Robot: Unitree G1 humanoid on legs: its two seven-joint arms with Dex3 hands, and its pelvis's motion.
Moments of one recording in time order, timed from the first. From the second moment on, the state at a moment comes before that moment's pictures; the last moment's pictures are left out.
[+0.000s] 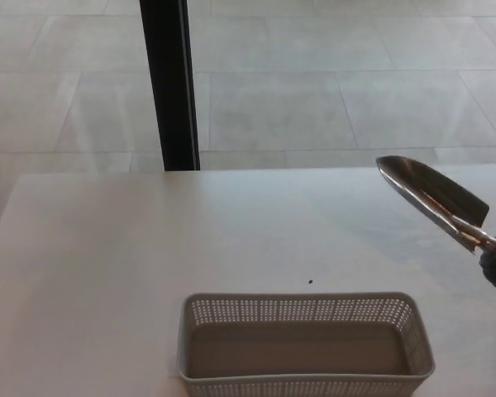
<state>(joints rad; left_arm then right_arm) 0.12 0.57 0.31 1.31 -0.06 -0.09 -0.22 -0.32 -0.67 0.06 0.79 -0.41 -0.41 -0.37</state>
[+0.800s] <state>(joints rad) 0.10 0.59 0.33 1.31 -0.07 -0.09 -0.23 -0.32 -1.06 0.06 0.41 -0.47 -0.57 -0.11</state>
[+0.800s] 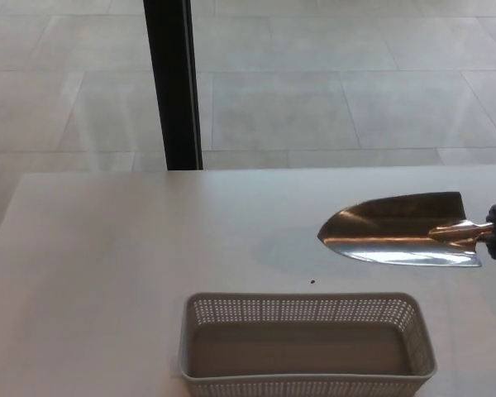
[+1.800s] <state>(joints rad) 0.09 0.60 0.31 1.31 -0.06 -0.09 -0.22 -0.34 -1.14 0.12 0.33 -0.72 -0.56 -0.07</state>
